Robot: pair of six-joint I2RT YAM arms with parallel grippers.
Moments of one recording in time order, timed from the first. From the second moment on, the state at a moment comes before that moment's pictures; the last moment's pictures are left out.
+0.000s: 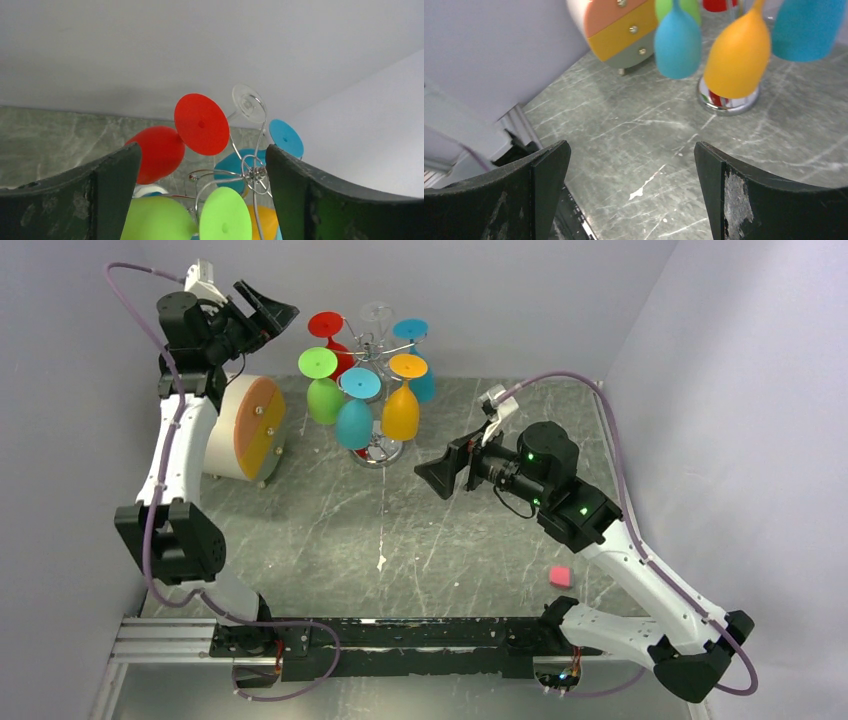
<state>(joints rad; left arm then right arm) 0.08 1.68 1.70 -0.06 0.52 -0.70 0.74 0.99 1.14 -0.28 -0.22 0.26</state>
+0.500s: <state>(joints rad) 0.08 1.19 1.31 -0.21 0.38 -0.42 0.74 0.99 1.14 -0.34 0.24 0.43</state>
